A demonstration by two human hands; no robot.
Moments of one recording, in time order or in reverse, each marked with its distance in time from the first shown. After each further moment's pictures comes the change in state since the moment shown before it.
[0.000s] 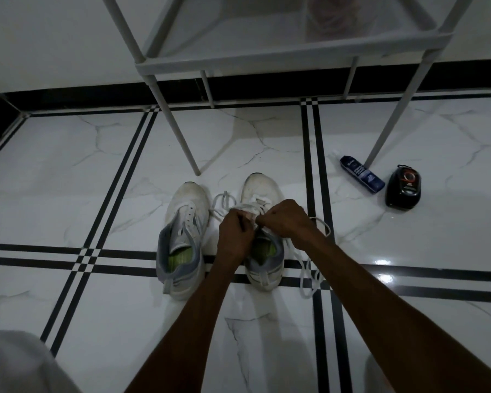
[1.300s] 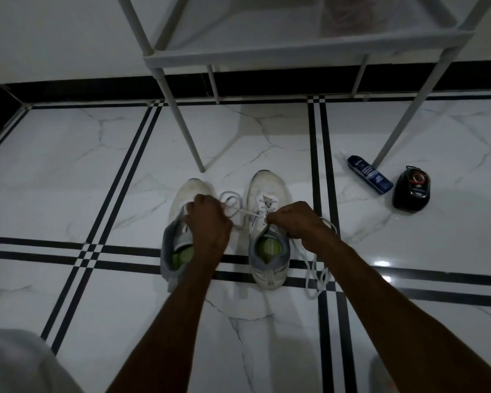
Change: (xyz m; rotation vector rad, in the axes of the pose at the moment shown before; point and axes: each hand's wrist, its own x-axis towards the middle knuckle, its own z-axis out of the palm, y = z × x) left_hand 0.018 0.000 -0.049 0.537 0.215 0.015; right_hand 0.005 0.009 -0.002 0.167 -0.020 0.068
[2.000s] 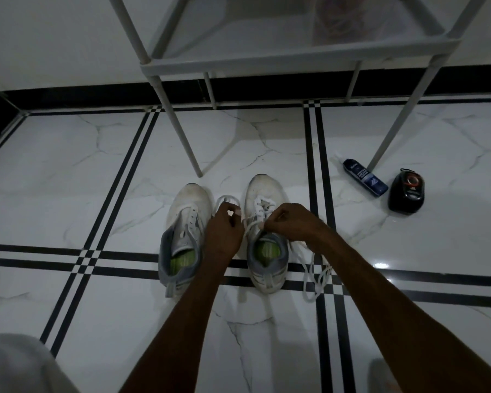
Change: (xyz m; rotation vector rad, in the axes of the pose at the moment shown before) left_hand -0.012 0.008 0.020 -0.458 -0.151 0.030; right_hand -0.010 -0.003 -0.013 -0.154 -0.090 -0.151
